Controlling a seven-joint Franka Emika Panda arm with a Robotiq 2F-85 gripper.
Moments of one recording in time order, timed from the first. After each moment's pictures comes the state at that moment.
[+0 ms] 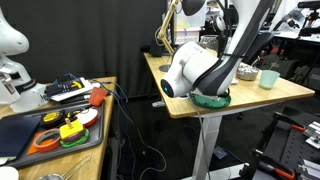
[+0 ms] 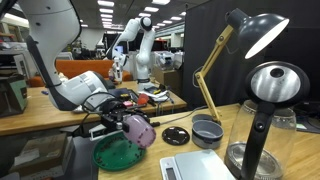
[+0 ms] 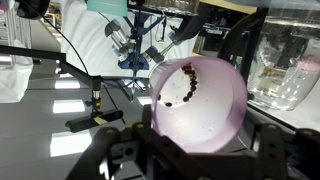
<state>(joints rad) 0.30 0.58 0.15 -2.13 -1.17 1.30 2.61</state>
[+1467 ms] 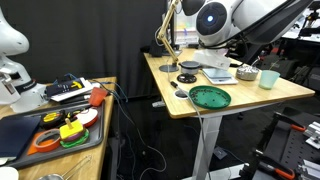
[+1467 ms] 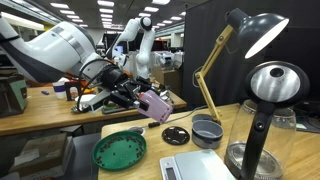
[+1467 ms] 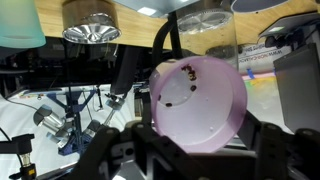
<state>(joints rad) 0.33 0.00 -0.03 -2.50 -1.40 1.89 2.60</state>
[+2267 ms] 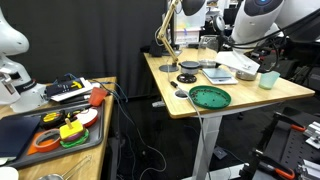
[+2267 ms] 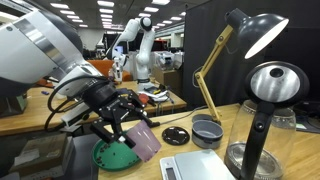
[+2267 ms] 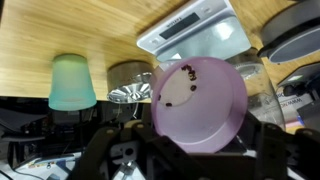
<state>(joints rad) 0.12 -0.23 -0.05 -2.77 -1.41 2.30 2.60</state>
